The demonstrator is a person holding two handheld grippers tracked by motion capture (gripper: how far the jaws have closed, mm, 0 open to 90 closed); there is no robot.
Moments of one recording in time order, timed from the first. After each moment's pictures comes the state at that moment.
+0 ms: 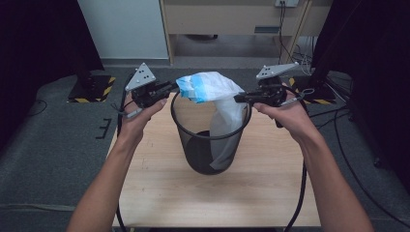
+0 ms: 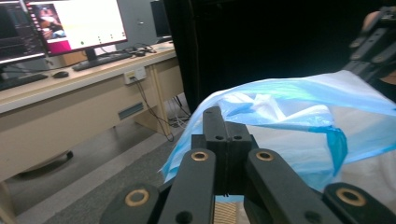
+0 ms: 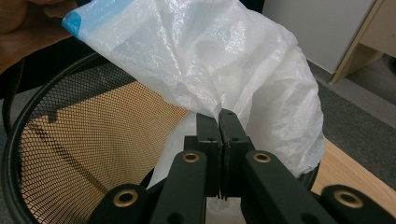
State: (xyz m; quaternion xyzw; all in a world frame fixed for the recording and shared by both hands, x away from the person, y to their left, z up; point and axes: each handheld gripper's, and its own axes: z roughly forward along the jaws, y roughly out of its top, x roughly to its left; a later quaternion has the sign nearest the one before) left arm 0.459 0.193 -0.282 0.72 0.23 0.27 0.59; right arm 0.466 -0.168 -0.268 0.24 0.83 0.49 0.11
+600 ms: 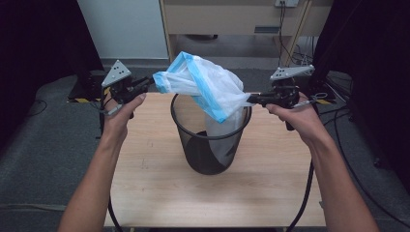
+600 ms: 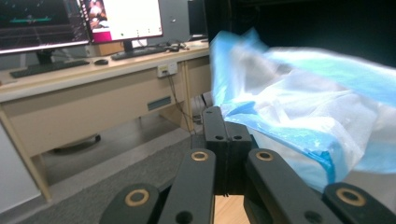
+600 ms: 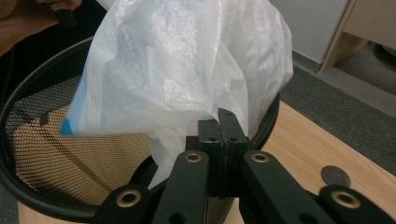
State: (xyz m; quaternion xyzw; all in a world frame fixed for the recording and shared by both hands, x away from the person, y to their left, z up) left arm 0.471 0.248 -0.288 0.69 0.28 0.30 0.59; right arm 0.464 -0.199 -0.274 0.28 0.82 0.50 0.11
